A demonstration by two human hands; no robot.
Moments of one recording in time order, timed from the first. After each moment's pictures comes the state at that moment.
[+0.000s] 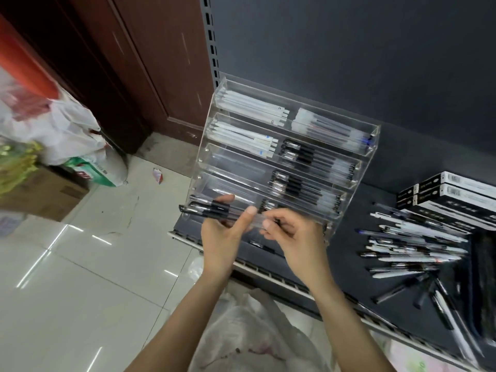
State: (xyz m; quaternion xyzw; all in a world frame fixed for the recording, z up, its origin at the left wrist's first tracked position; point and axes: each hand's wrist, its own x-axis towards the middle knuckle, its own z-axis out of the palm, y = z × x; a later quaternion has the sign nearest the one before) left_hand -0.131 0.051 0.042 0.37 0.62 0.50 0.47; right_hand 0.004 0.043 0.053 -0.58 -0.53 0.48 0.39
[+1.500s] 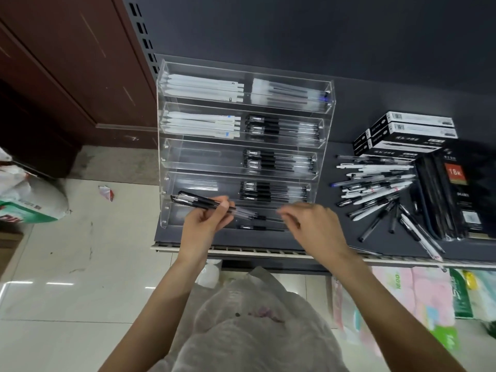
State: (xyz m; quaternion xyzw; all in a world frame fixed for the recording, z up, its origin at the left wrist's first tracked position) left_hand -0.174 0.073 0.003 0.33 0.52 0.39 0.69; right_hand 0.024 0.016 0.028 -0.71 -0.69 0.09 0.10
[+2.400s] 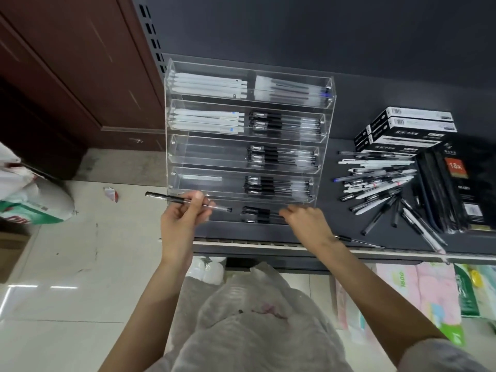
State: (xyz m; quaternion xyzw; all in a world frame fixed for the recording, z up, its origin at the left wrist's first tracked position) left_hand -0.205 0.067 0.018 0.32 0.54 0.48 0.61; right_hand 0.027 0.017 -0.019 -0.67 -0.72 0.05 -0.15
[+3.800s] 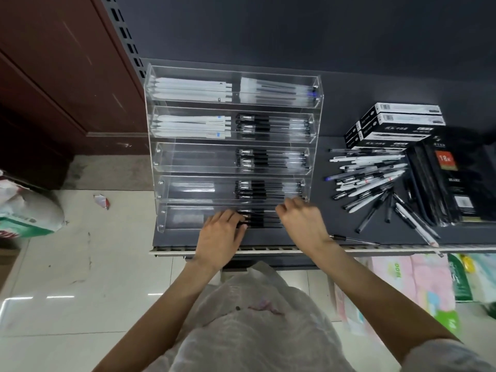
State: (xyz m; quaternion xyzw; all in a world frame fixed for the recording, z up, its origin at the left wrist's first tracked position) left_hand -0.163 0.070 -0.052 0.87 0.45 0.08 0.21; right_hand 0.023 0.023 -0.012 -0.66 -0.74 -0.06 -0.11
